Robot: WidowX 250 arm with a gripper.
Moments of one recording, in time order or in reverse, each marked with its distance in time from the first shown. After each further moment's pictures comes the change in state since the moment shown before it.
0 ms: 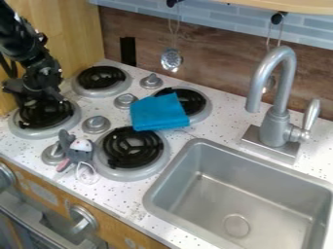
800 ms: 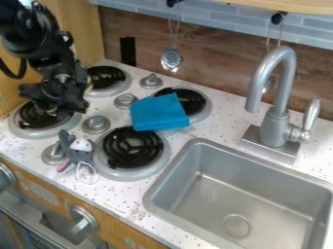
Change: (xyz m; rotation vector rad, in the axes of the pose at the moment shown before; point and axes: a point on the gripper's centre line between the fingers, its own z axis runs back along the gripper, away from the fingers) arm -0.033 -0.068 0.112 -0.131 -0.107 -0.076
